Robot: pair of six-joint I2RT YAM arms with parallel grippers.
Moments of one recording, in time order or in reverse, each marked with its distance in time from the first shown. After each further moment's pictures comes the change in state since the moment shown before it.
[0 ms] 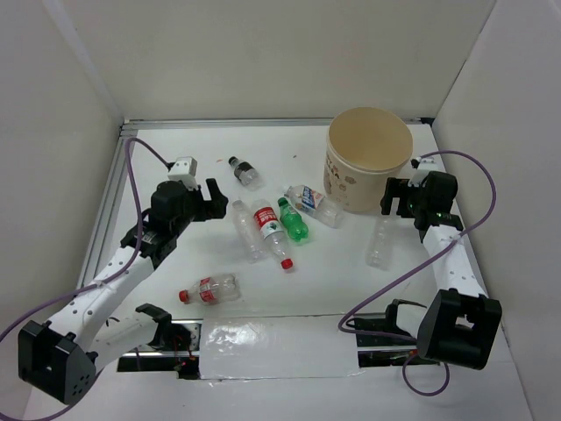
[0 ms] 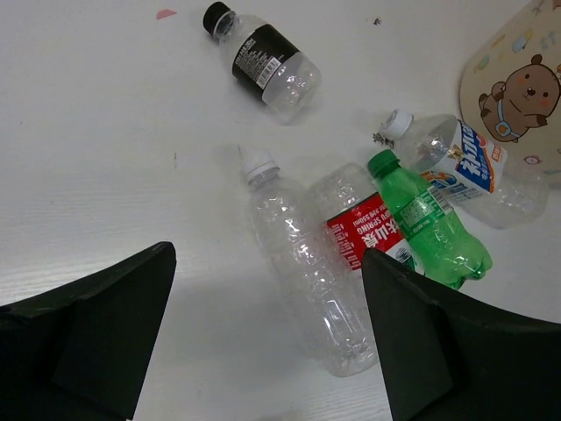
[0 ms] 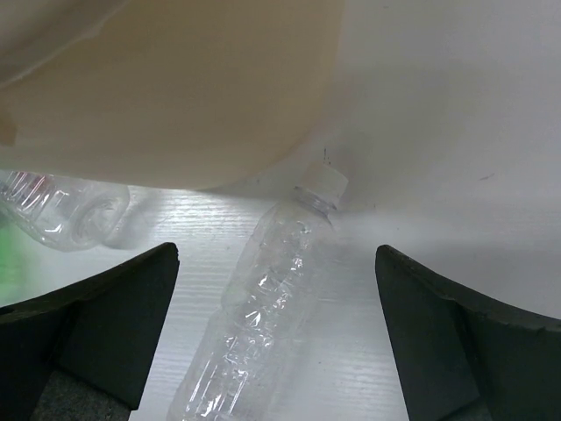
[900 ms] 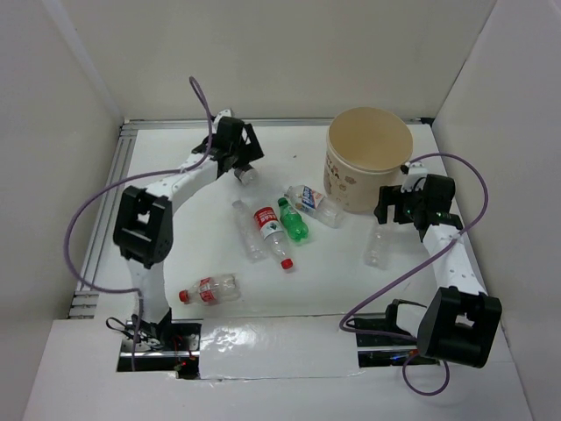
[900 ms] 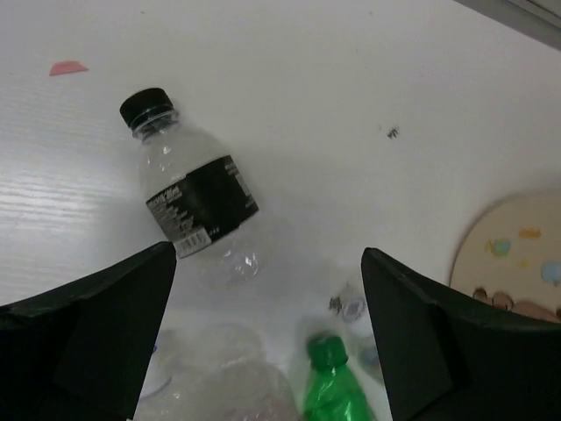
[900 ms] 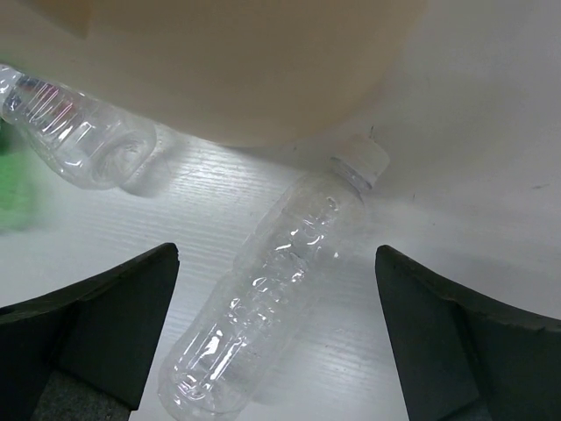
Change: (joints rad) left arm 0.003 0.897 0.727 -0.029 -0.049 -0.246; right arm -0.002 0.011 0.000 -0.084 -0.121 -0.136
